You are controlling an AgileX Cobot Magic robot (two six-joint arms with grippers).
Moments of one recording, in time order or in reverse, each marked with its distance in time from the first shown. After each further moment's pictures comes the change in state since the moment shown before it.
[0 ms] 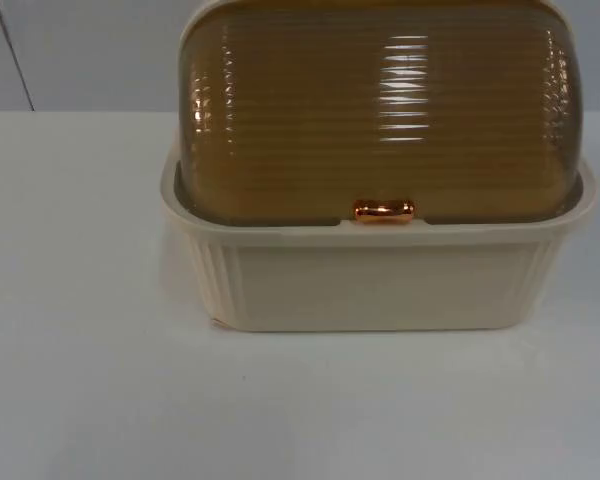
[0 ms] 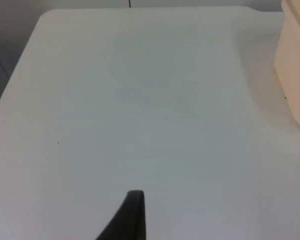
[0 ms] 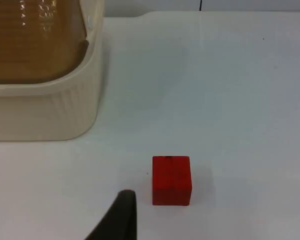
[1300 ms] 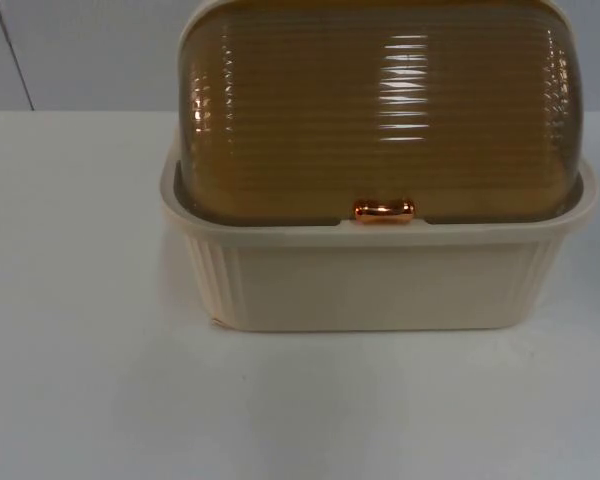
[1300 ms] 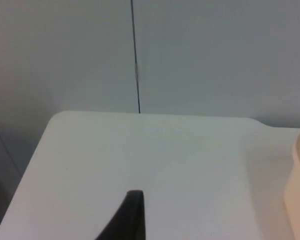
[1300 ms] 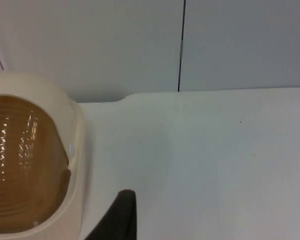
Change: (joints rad) right arm 0.000 0.612 -0.363 -0.094 -0.290 0.096; left arm 0.000 0.704 -0.335 0.068 -0.487 -0.096
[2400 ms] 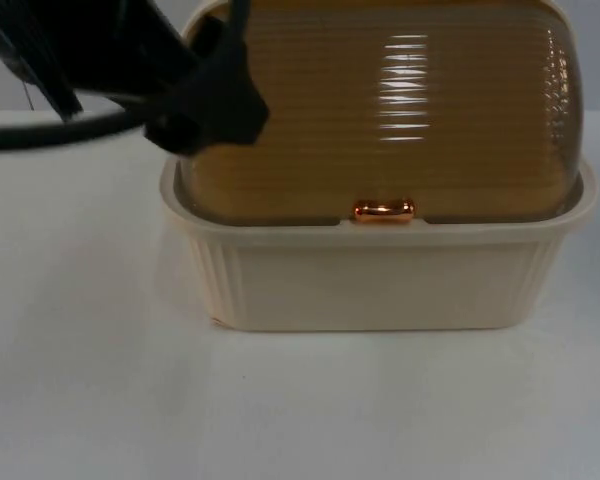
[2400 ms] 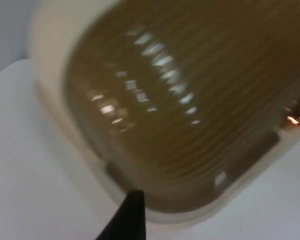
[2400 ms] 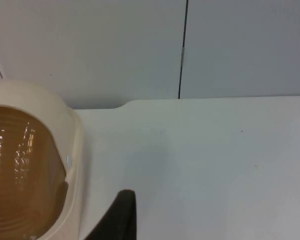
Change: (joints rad) right arm 0.000 0.052 -0.006 -0.010 -0.061 0.001; left arm -0.618 0.560 -0.049 0.001 -0.156 0.193
